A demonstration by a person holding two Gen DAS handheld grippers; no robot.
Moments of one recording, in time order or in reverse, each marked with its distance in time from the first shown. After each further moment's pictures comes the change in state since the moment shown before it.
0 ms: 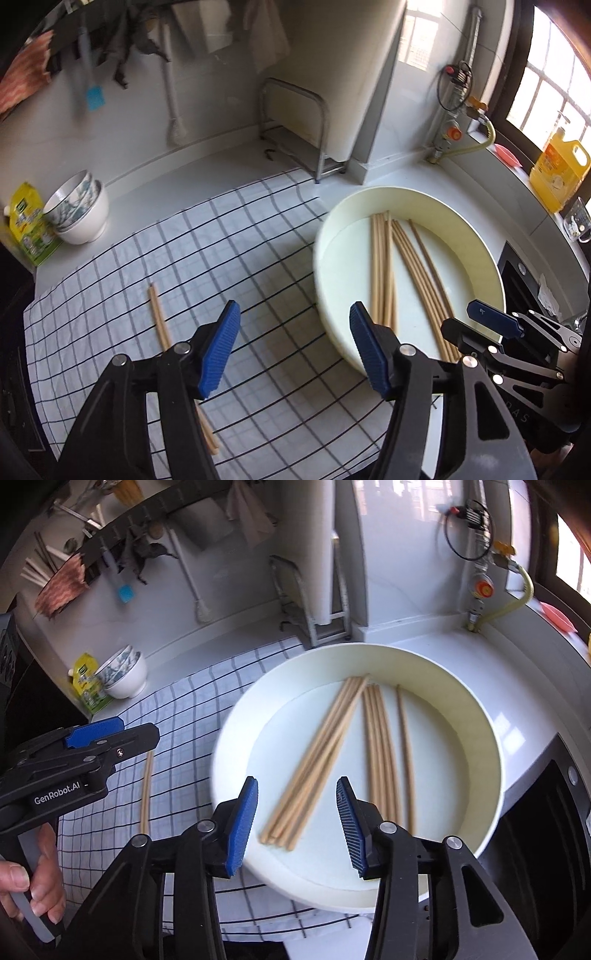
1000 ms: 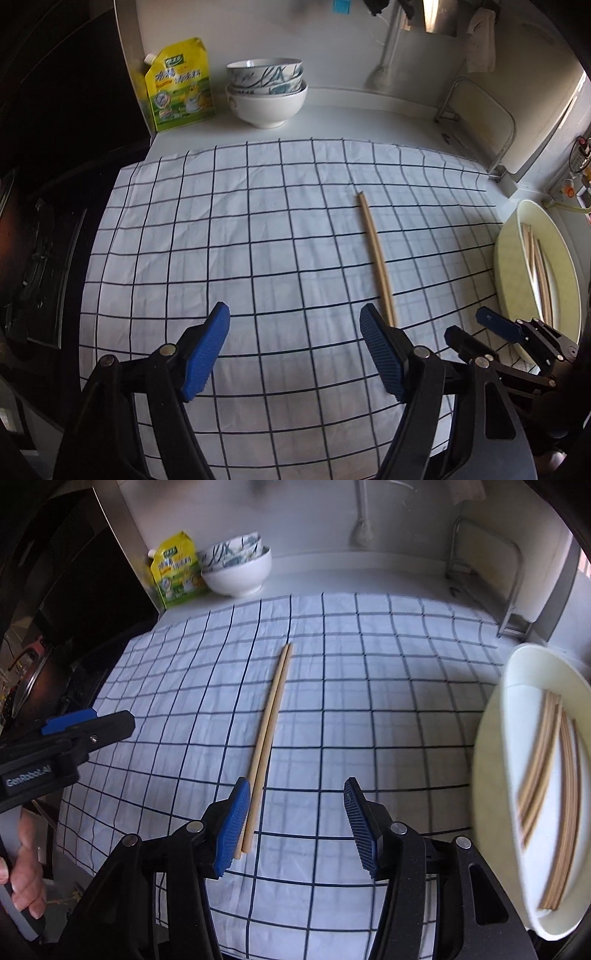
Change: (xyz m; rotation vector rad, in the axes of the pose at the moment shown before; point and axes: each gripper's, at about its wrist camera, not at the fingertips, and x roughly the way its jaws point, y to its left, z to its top) left arm -0.016 0.191 -0.113 -0.374 0.093 0.237; right arm 0.109 0.181 -0.035 -0.314 0.200 0.167
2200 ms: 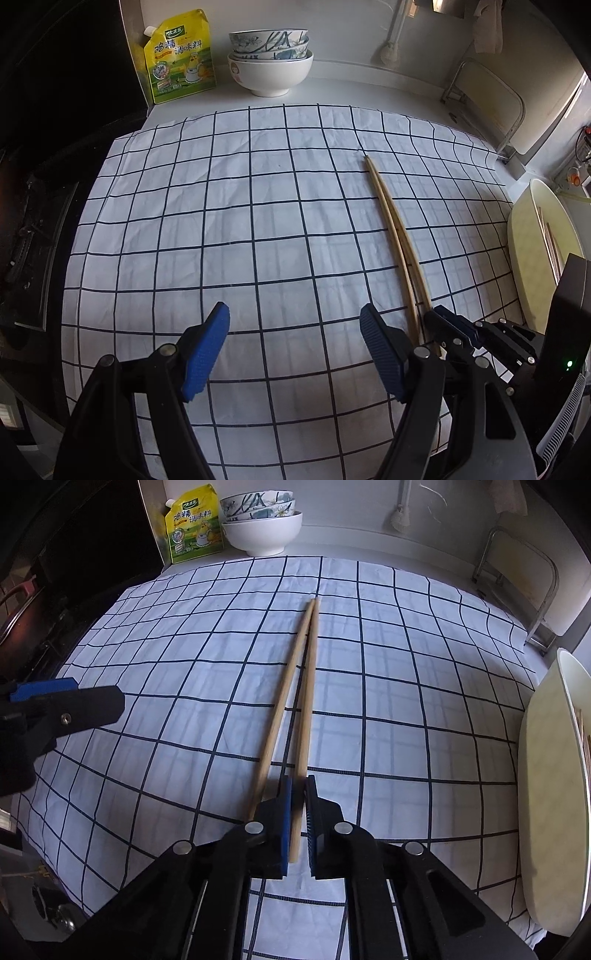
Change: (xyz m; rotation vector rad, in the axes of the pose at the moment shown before) left arm 0.025 0.004 -0.021 -0.001 0.051 -0.013; right arm 0.051 0.027 -0.024 -0.118 0.017 -0.077
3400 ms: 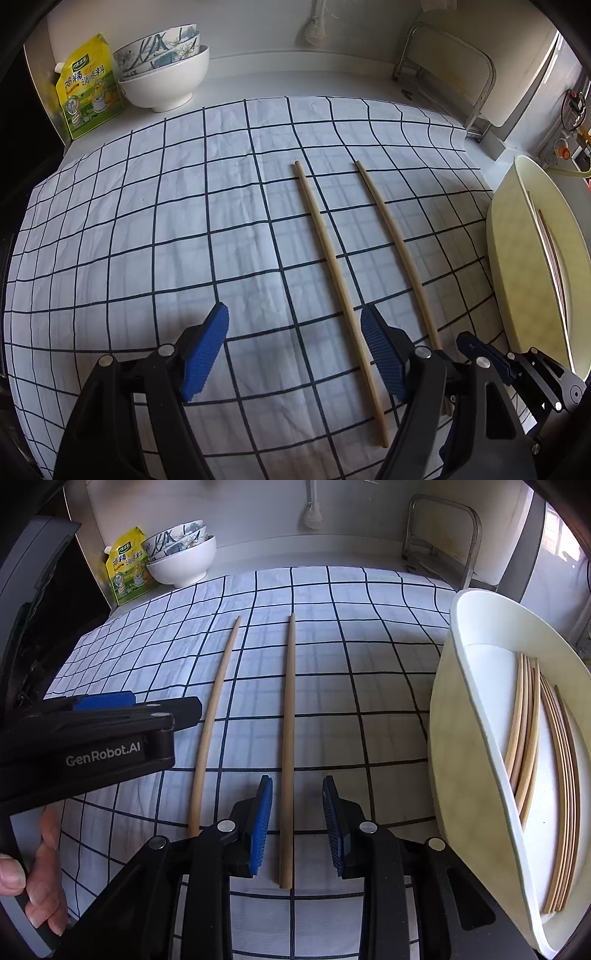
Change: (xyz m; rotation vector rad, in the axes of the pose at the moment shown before) left arm 0.063 -0.101 0.029 0.109 -0.020 -0.058; right arm -0.014 -0.080 -0.016 0.156 -0.059 -0.065
